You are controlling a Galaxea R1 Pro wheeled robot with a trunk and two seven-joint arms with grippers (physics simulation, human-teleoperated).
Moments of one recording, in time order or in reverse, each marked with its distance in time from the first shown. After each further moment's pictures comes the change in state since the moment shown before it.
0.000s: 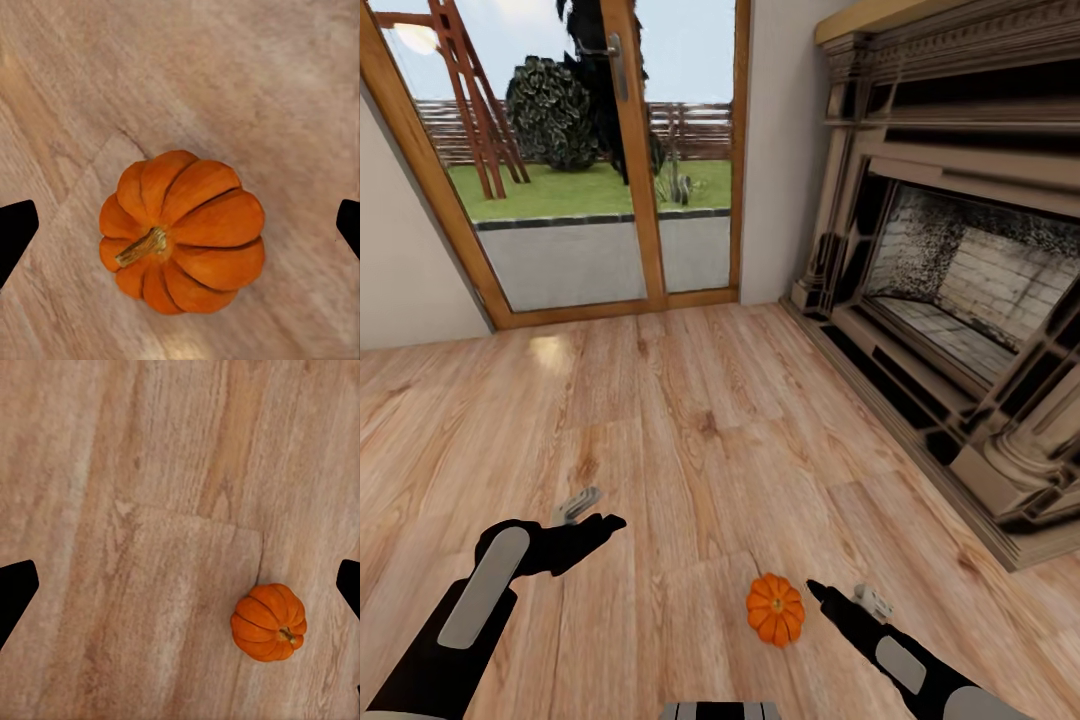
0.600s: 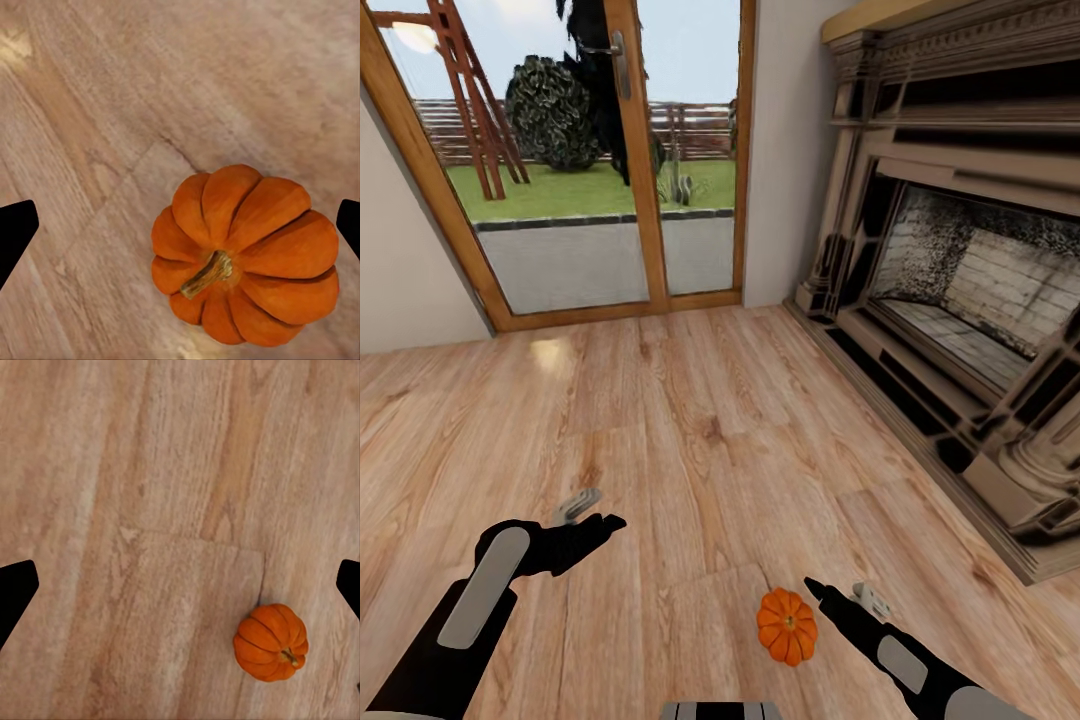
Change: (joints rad) left arm 0.000 0.000 -0.001 -0.001 0.000 0.000 0.000; right arm 0.000 -0.004 0.001 0.000 -0.007 0.019 0.053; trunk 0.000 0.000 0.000
